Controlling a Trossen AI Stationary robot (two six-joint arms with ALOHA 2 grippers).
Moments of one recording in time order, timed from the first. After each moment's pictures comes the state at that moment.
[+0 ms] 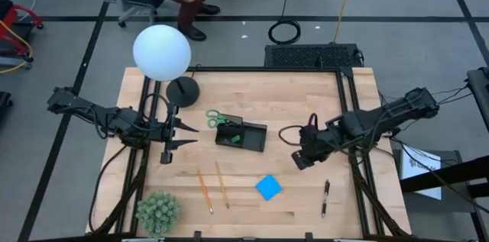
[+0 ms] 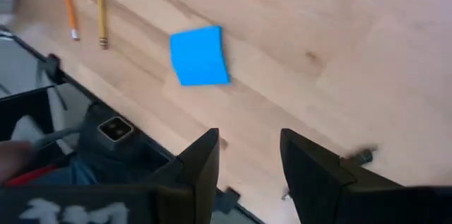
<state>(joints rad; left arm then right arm) -0.36 0.67 0.56 0.15 -0.23 0.31 0.34 1.29 1.21 -1.07 -0.11 1.46</state>
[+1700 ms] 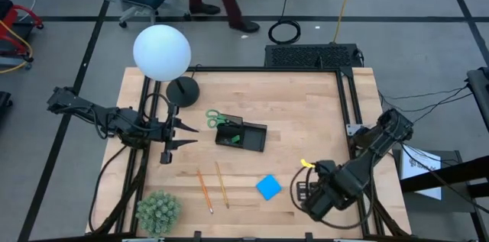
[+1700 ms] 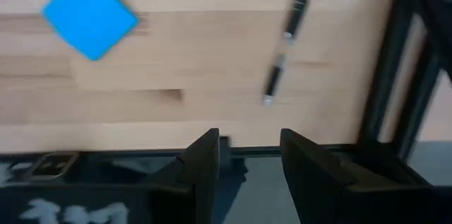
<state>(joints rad) -0.36 0.67 0.56 0.14 -0.23 0.27 0.73 1.74 1.75 -1.59 -0.10 2.30</state>
